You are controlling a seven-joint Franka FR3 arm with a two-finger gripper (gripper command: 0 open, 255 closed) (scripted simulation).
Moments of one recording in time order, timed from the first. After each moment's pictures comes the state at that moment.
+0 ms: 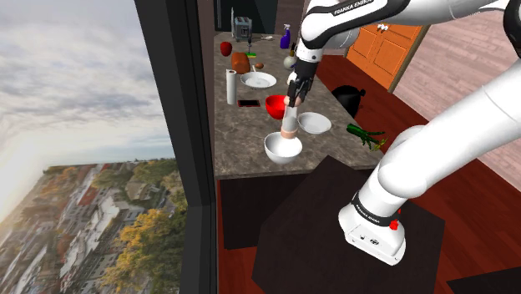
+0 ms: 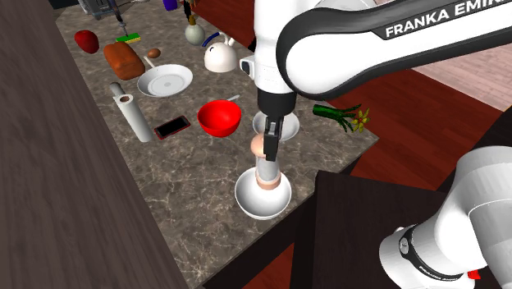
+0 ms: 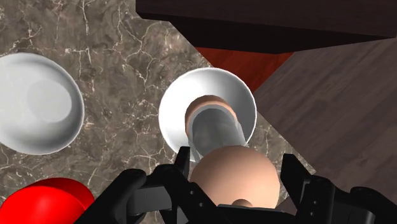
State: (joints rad) arm -0.03 -0.35 -0.26 -2.43 0.02 2.04 -0.32
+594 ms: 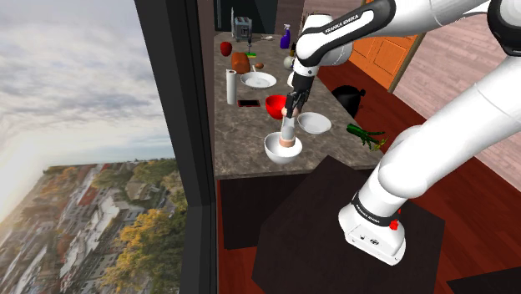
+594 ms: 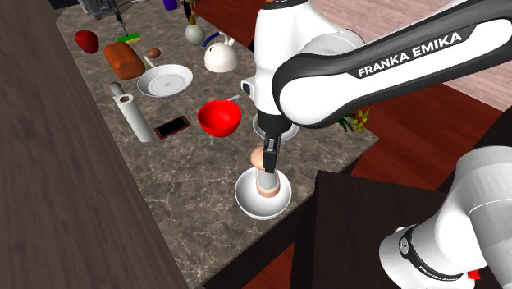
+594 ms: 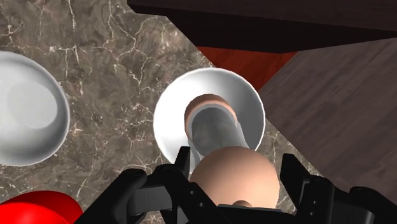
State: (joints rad) arm -0.02 -0.29 -0.27 -2.50 0.04 2.17 -0.34
